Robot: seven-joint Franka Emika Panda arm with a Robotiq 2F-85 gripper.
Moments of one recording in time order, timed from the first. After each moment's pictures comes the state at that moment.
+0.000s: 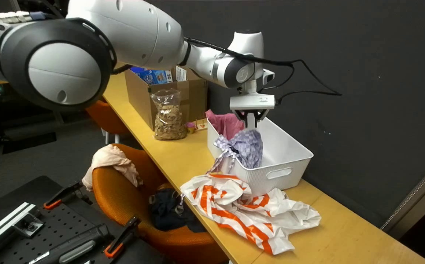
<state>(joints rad) -0.24 1.09 -0.12 -0.82 0.09 2.23 -0.66</state>
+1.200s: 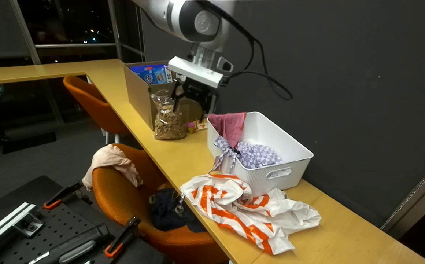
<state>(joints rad) -0.19 0.47 -0.04 -1.57 0.15 1.84 -0.53</state>
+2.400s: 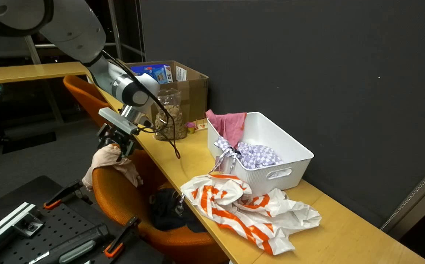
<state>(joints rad) 0.08 0.80 0.14 -1.67 0.24 1.89 -0.19</state>
